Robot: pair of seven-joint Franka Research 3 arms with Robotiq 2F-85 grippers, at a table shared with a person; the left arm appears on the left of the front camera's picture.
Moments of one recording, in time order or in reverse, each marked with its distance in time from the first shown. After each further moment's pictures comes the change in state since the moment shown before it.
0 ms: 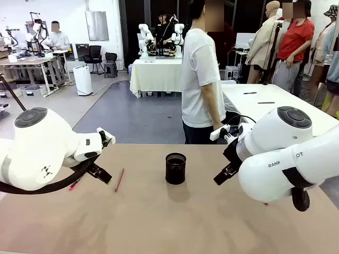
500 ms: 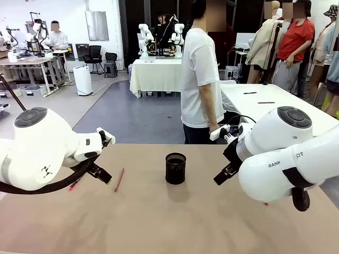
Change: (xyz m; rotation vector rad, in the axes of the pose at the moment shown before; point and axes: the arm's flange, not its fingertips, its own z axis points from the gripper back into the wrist) left arm 0.000 0.000 0.000 0.000 0.000 0.000; right arm 0.000 0.000 0.000 0.000 0.000 0.001
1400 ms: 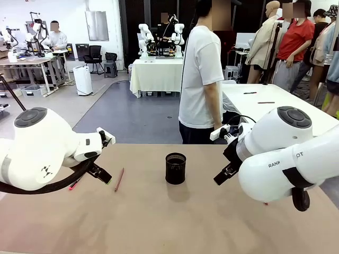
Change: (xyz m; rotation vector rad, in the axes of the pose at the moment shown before) left arm 0.000 0.000 0.000 0.000 0.000 0.000; right arm 0.000 0.000 0.000 0.000 0.000 0.000
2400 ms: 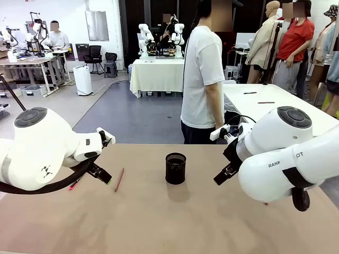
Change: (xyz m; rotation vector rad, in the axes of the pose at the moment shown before) left arm 0.000 -0.001 -0.001 -0.004 0.013 -0.002; right arm 0.000 0.005 -0.001 0.014 0.009 -0.006
